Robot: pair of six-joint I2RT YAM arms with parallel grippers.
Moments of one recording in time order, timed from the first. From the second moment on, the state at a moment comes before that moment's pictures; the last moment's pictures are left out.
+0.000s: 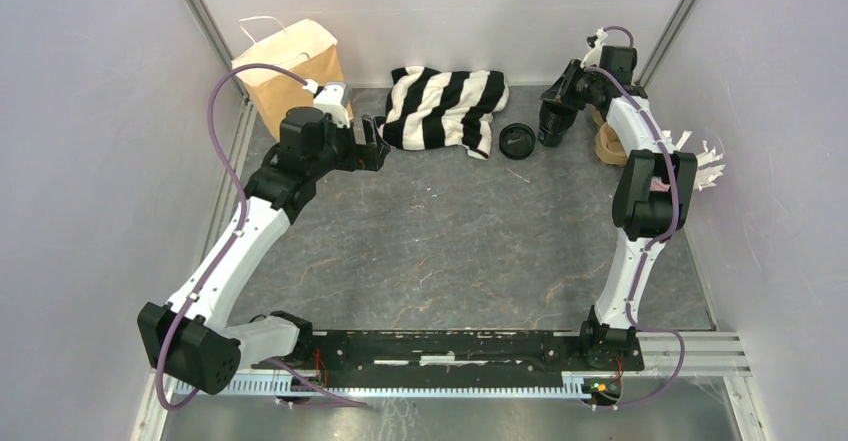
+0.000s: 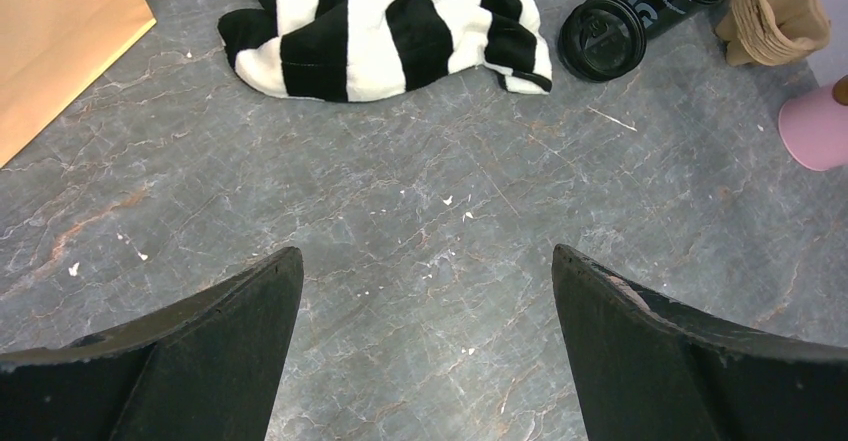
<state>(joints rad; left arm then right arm) -0.36 1.19 1.14 -0.37 0.09 -0.24 -0.09 2.11 1.80 -0.30 -0.49 0.38</state>
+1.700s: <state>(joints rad) -0.36 1.21 1.15 -0.37 0.08 -0.24 -0.08 2.02 1.81 -0.39 -0.34 0.33</state>
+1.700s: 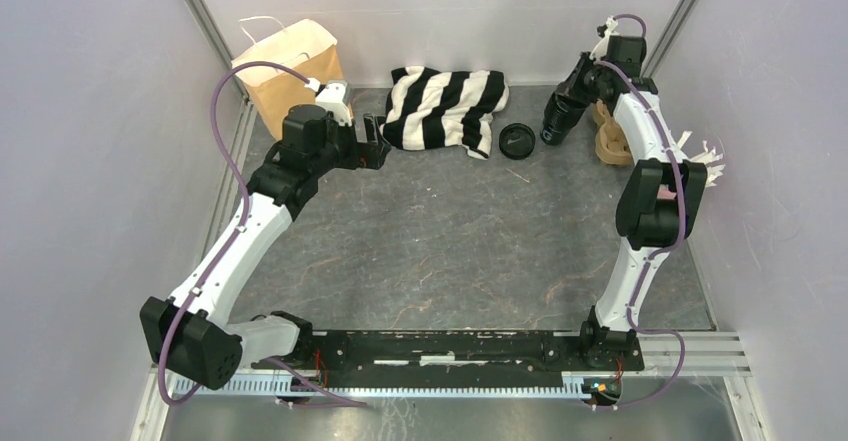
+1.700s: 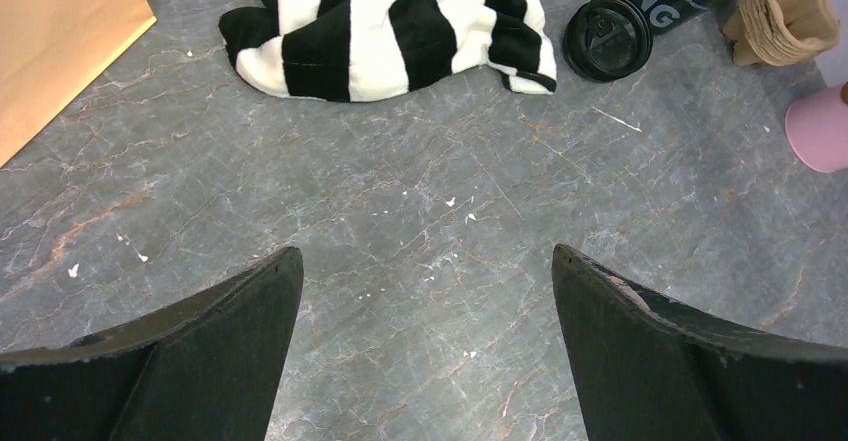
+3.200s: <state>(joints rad) -0.36 1.22 1.15 -0.37 0.09 -0.24 0.07 1.95 2.01 -0.58 0.14 0.09</state>
